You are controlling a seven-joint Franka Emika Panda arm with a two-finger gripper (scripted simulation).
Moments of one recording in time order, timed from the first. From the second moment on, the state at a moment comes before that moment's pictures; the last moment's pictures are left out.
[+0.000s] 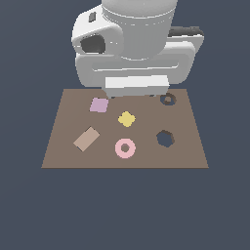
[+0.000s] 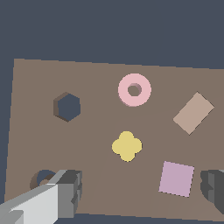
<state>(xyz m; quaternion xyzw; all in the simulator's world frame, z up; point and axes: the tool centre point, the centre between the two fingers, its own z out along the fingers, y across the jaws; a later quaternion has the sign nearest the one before) 0.005 0.017 0.176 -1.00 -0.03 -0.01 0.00</state>
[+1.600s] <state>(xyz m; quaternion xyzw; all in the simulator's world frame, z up) 0.082 -0.001 0.065 -0.97 -0.23 0.00 0.00</state>
